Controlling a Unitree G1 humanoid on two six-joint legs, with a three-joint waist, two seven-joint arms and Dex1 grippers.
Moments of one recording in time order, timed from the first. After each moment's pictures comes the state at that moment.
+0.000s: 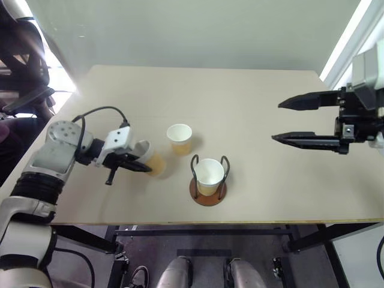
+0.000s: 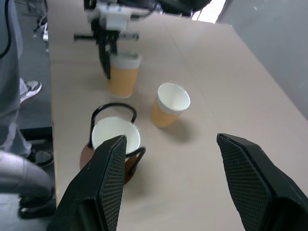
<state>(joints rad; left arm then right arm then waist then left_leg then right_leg) -0.85 1.02 -0.34 0.44 -0.40 0.06 -1.58 -0.73 -1.26 -0.32 -0.60 0.96 1.08 1.01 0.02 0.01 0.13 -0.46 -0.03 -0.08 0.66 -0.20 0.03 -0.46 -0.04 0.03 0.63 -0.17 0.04</state>
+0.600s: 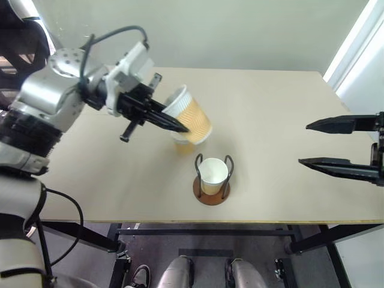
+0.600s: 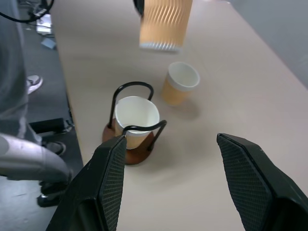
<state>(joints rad) -1.41 1.00 -0.79 0.41 -0.91 0.11 -1.58 -0.44 -1.34 -0.76 -0.73 1.10 1.21 0.96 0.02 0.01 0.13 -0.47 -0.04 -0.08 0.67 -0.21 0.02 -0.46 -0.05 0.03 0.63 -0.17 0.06</state>
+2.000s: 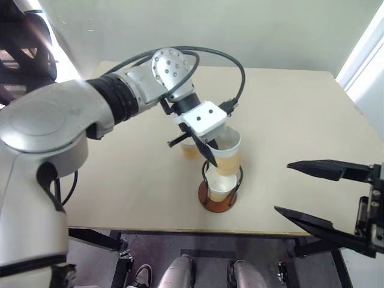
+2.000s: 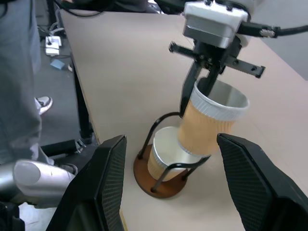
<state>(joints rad) -1.90 0.68 -1.80 0.65 -1.11 -0.65 -1.58 0.16 -1.40 -1.37 -1.00 1.97 1.02 0.30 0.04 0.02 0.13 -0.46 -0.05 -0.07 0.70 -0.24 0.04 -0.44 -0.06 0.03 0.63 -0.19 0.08</state>
